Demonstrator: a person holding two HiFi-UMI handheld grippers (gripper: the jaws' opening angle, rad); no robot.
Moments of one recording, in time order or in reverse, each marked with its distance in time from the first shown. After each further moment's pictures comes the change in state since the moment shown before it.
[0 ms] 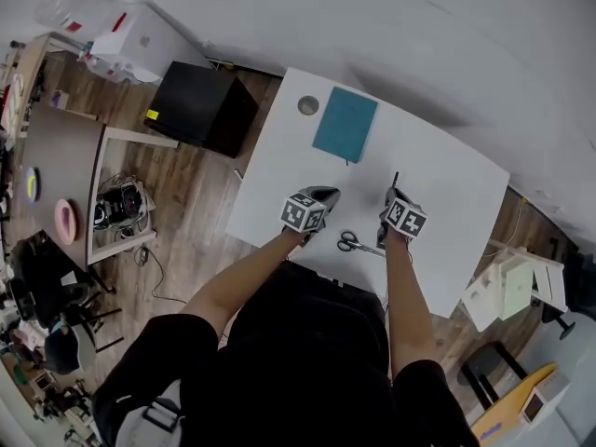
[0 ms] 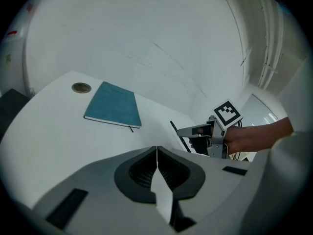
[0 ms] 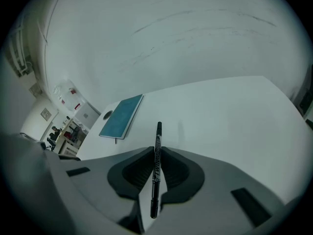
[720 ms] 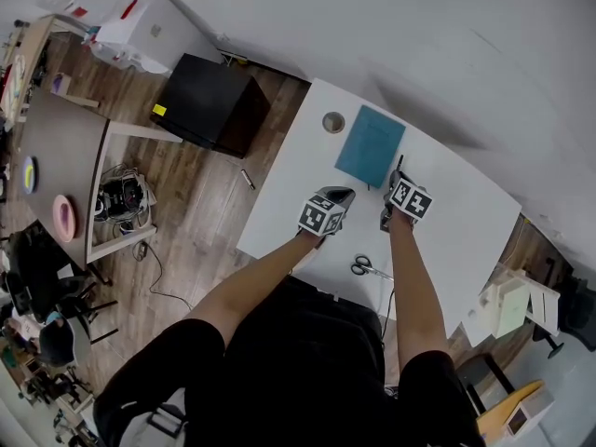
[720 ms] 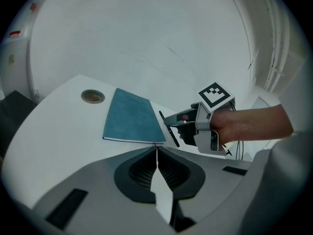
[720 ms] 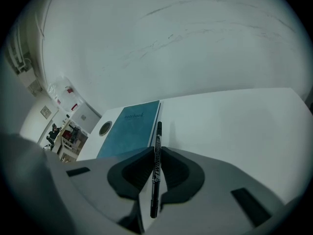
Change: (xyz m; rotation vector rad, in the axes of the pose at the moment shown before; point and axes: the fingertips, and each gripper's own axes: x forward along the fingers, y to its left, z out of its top) left arm 0.006 0.063 0.040 -0.028 -0.028 0.047; right arm 0.096 0.077 0.073 -0.026 0.009 0.008
